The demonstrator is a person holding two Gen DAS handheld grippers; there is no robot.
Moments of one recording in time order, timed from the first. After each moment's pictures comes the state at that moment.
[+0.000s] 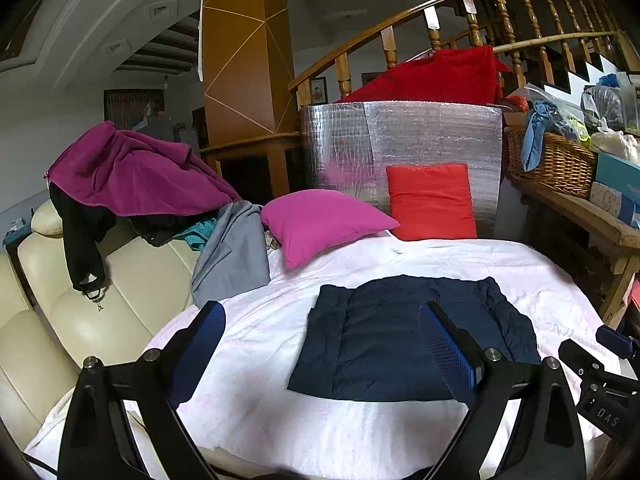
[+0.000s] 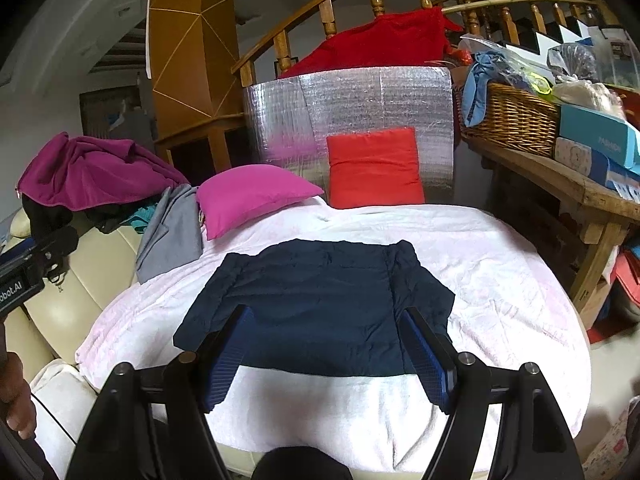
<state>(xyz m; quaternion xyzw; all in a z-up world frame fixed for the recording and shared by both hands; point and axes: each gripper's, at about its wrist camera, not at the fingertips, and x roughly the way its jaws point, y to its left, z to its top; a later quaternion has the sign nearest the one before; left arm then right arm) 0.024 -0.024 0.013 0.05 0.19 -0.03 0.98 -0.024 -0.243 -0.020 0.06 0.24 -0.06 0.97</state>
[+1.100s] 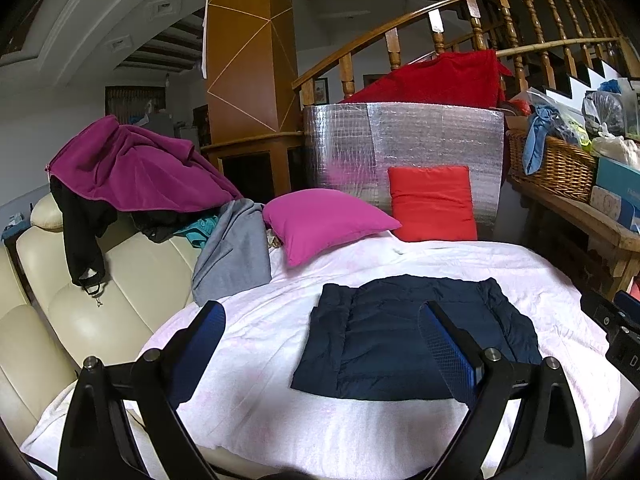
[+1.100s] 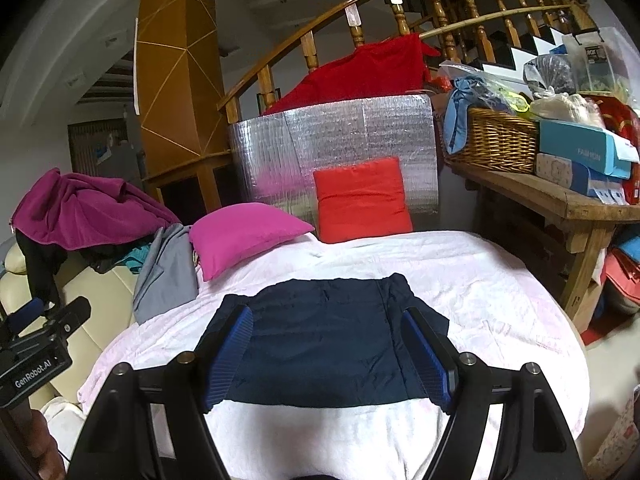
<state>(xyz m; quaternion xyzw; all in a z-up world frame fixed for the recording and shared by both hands) 0.024 -0.012 0.011 0.04 0.19 -0.03 0.98 -0.029 -0.227 0.013 0.08 0.18 -0.10 0.97</state>
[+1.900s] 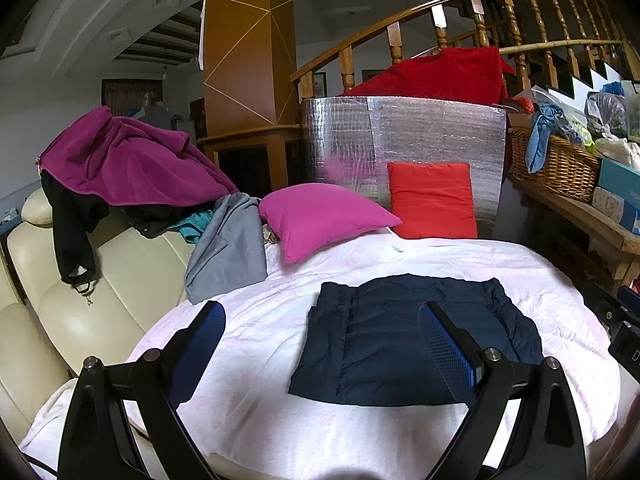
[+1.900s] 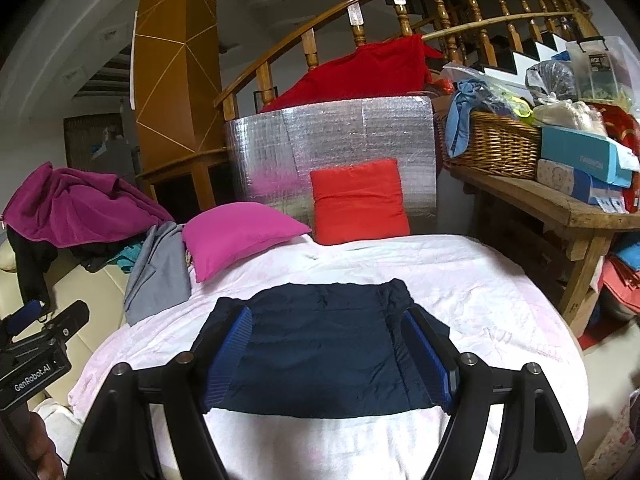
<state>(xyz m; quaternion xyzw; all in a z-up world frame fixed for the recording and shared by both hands) 0.050 -0.008 0.005 0.03 0.20 -0.04 0.98 -0.009 -0.222 0.014 0.07 0.18 -0.12 0.97</state>
